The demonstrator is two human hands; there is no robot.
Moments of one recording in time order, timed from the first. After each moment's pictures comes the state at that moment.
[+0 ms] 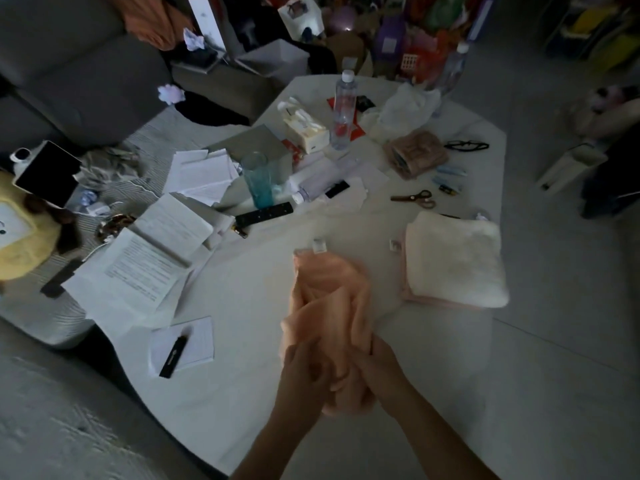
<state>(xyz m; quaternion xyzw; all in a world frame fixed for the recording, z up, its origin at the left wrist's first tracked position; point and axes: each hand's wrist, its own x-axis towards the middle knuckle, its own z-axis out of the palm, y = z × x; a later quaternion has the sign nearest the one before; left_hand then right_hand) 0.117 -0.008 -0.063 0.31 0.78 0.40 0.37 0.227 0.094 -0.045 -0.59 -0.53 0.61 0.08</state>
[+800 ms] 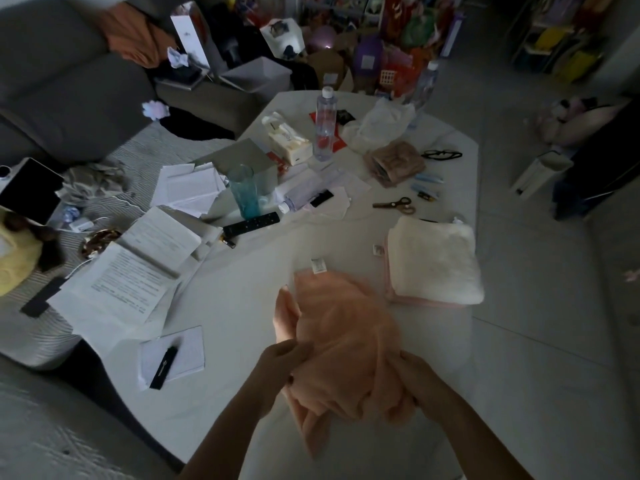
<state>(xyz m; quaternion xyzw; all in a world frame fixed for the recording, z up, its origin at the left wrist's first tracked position) 0.066 0.000 -0.057 0.20 0.65 0.41 0.61 0.313 0.120 -0.066 -0.62 -0.49 0.60 0.06</state>
